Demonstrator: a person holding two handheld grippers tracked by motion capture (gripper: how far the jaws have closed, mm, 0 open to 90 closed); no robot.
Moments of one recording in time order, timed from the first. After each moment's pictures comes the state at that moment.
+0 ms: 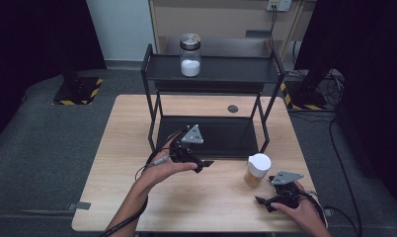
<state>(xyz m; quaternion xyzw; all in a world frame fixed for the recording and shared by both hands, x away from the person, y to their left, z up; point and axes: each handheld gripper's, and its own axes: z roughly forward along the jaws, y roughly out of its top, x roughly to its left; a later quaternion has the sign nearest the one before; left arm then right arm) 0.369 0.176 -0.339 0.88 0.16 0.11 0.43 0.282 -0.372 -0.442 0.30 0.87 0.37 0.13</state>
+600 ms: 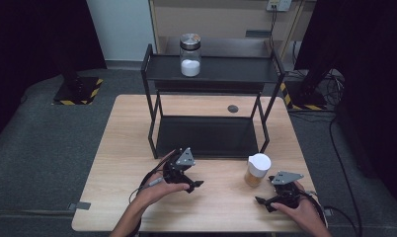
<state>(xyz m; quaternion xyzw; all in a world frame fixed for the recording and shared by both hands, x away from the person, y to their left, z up) 0.338 0.190 -0.396 0.90 0.19 0.10 0.39 0.282 -0.372 -0.442 0.30 0.87 0.37 0.13</state>
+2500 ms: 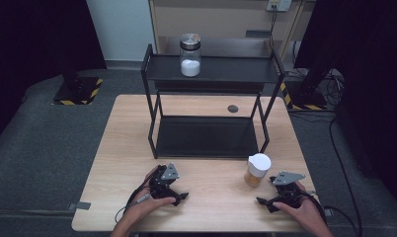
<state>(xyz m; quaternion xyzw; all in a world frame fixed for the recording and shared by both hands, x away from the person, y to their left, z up) 0.311 0.224 -0.444 0.89 0.25 0.10 0.37 0.282 -0.377 -0.442 0.30 0.87 0.37 0.12</state>
